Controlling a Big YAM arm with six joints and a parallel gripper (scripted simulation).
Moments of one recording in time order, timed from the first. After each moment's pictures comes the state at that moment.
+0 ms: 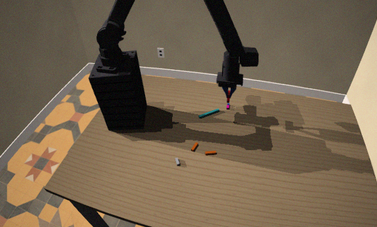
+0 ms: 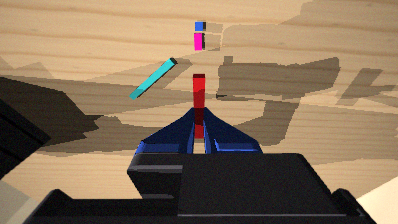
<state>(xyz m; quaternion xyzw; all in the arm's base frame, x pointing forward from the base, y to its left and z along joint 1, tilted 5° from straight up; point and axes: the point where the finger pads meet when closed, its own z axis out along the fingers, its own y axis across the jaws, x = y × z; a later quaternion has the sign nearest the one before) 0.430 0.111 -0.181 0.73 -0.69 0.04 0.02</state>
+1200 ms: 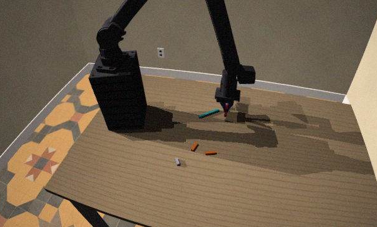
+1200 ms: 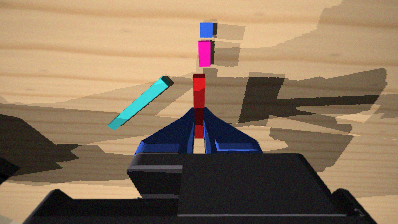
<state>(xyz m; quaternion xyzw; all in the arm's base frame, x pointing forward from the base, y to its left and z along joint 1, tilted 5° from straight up) 0.426 0.104 -0.260 0.72 -0.69 0.03 0.03</state>
